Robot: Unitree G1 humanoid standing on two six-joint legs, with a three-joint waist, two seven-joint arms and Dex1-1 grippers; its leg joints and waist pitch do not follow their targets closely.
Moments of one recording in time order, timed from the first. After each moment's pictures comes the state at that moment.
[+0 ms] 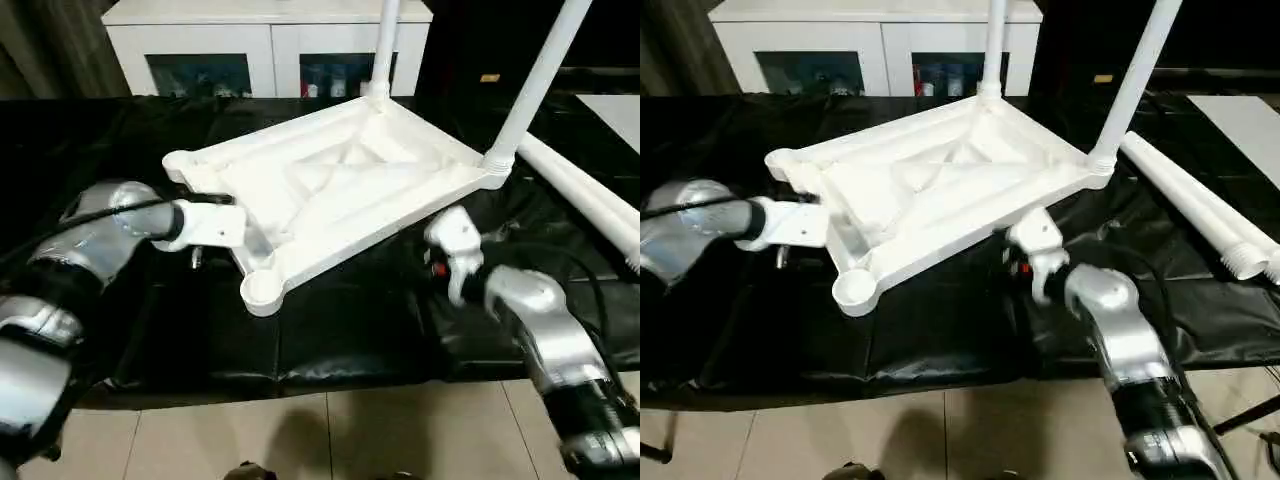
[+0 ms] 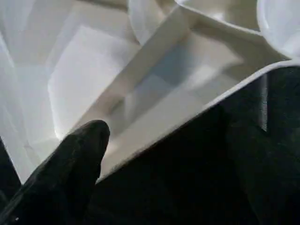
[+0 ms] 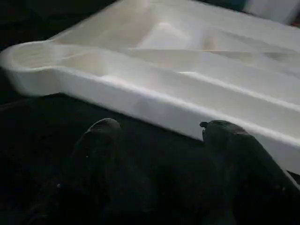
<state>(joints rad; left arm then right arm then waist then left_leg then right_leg) -0.93 0.64 -0.54 0.88 0.47 -0.30 -0.90 -0.35 -0.41 0.13 0.16 0.12 0.22 0.85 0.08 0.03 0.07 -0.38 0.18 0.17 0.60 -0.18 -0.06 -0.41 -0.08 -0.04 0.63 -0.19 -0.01</state>
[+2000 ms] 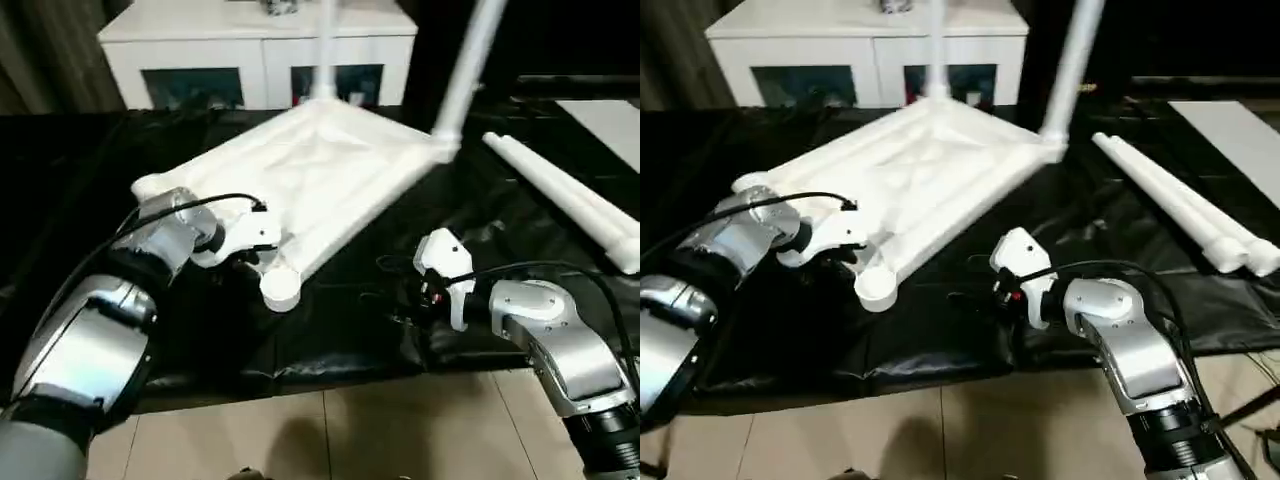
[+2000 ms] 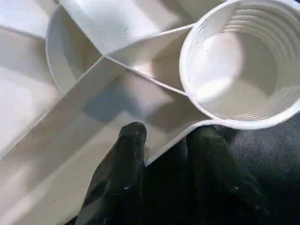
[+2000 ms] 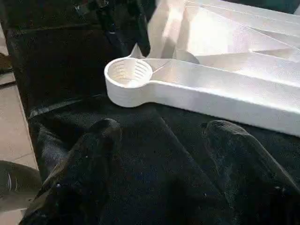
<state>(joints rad) -0.98 0.43 -0.41 1.05 0.41 0.08 -1.14 -0.30 -0.45 0.17 -0.03 0.16 0.38 0.91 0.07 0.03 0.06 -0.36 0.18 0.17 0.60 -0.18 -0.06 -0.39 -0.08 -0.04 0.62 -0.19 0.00</state>
